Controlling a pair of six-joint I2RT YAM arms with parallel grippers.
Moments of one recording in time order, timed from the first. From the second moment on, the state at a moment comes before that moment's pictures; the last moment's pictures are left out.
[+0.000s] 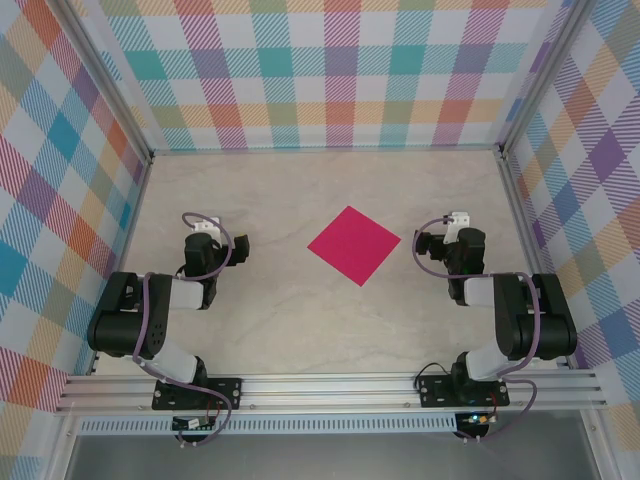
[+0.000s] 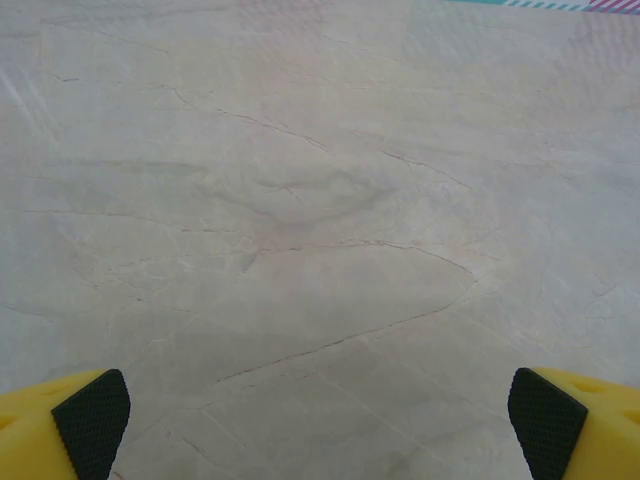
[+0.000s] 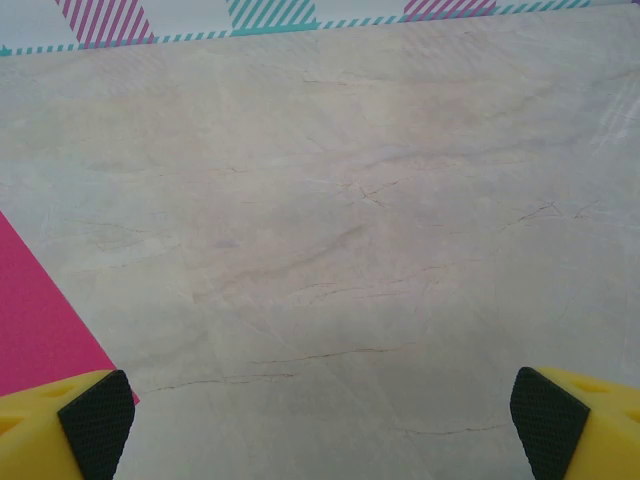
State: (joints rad) left arm -0.06 1.56 0.41 0.70 -0.04 -0.10; right arm 0.01 1.52 0.40 0.70 -0.10 0.06
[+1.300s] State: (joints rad) left arm -0.06 1.27 0.49 0.34 -0.13 -0.20; right arm 0.01 1.28 0.69 0.10 -0.03 0.28
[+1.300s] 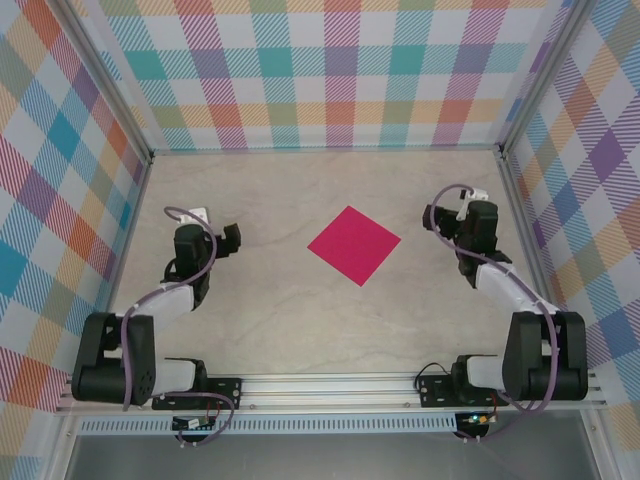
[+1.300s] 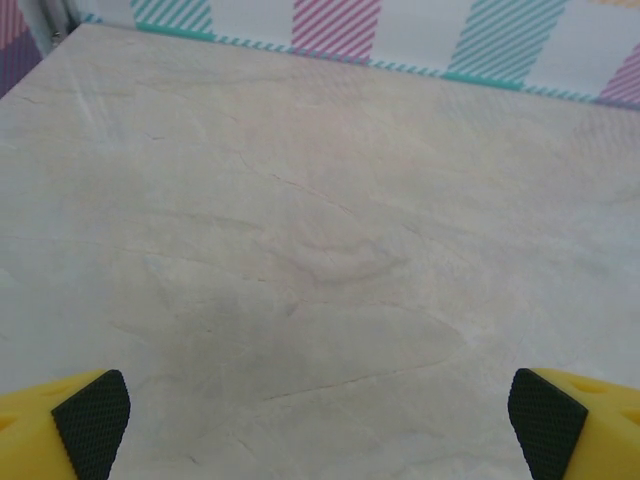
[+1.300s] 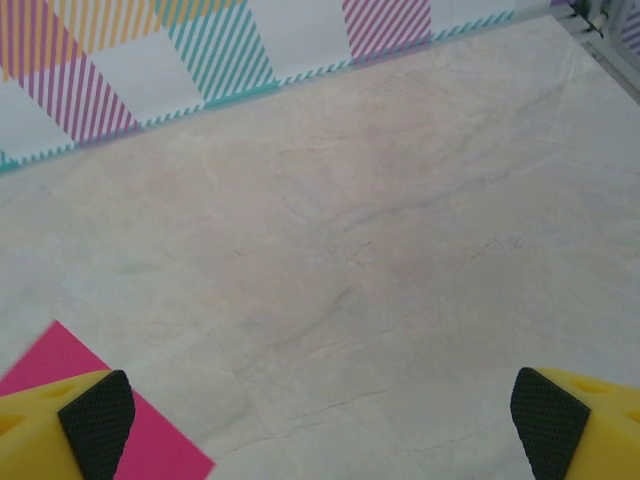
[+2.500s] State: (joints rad) left arm -0.06 1.08 0.77 -0.32 0.11 -0.49; right arm 0.43 2.04 1.43 -0.53 -0.24 0.76
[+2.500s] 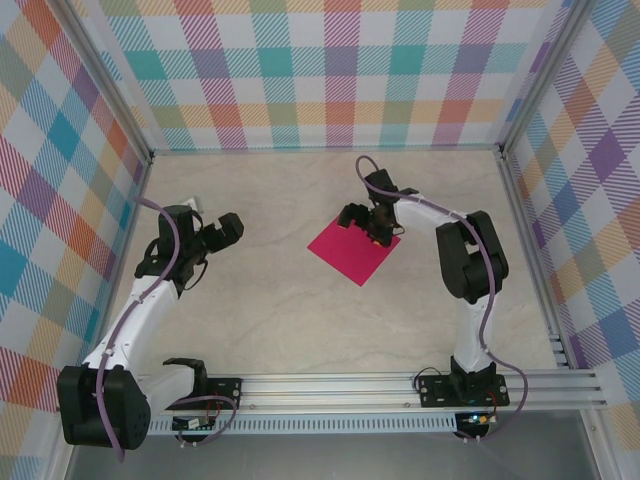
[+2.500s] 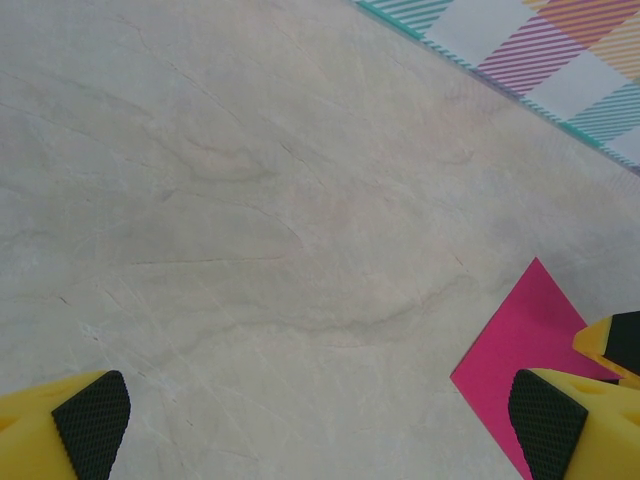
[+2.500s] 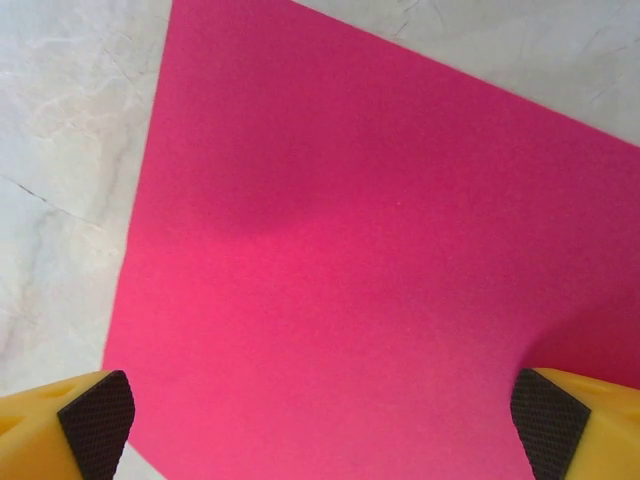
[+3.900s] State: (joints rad) left arm -0.06 1.13 0.77 -0.32 0.12 -0.49; right arm 0.60 1.75 1.15 -0.95 -0.02 0.80
